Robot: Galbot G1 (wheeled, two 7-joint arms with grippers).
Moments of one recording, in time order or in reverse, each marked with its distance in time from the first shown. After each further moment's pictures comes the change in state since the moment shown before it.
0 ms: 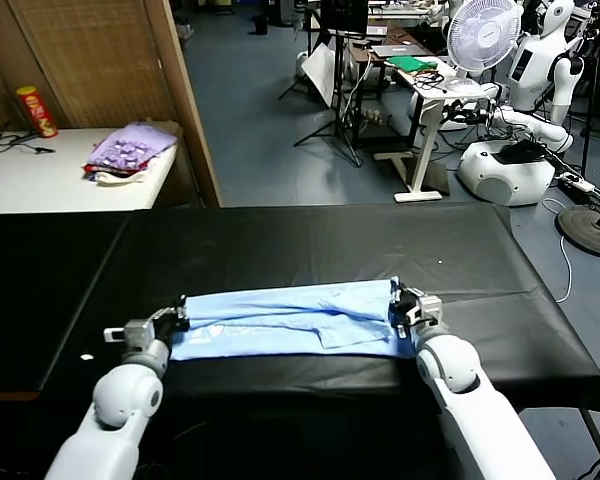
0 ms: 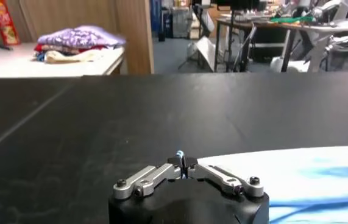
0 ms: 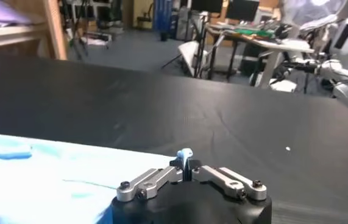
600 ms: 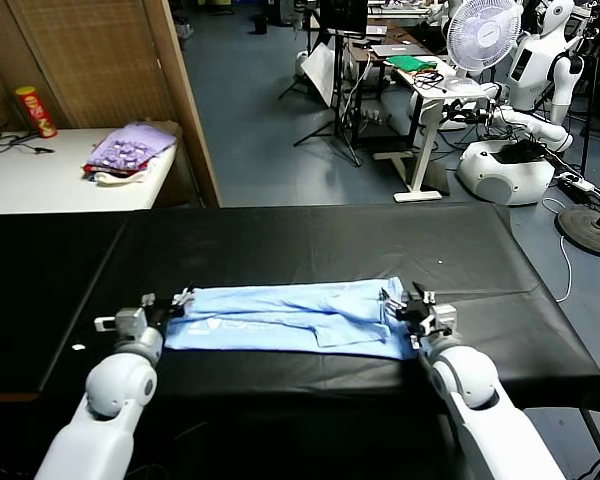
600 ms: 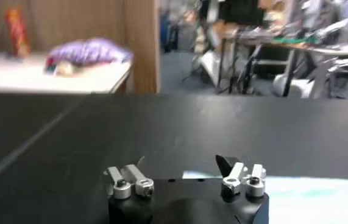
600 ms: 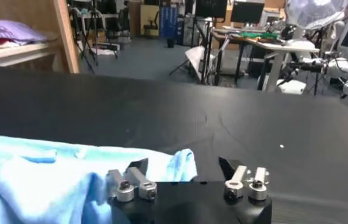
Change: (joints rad) left arm 0.046 0.005 -0.065 -0.077 -0.118 0.043 -0.043; right arm -0.134 -0.063 0.070 0.208 0.066 -0.030 -0.018
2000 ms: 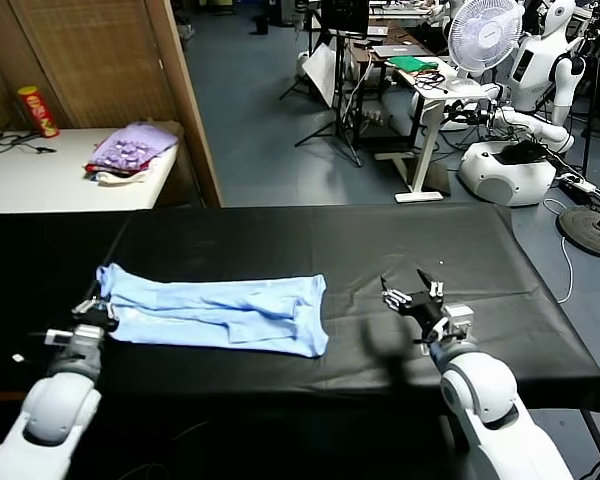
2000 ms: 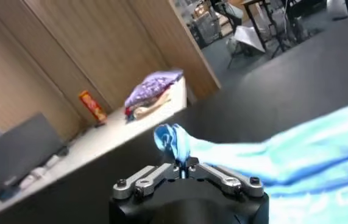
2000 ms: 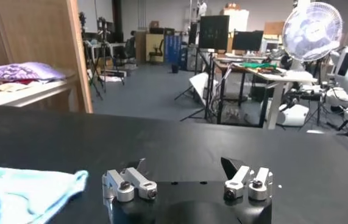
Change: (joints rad) left arm 0.109 0.216 -0.054 -0.072 0.366 0.001 -0.013; right arm -0.070 0.007 0.047 0.170 -0.013 -0.036 0.021
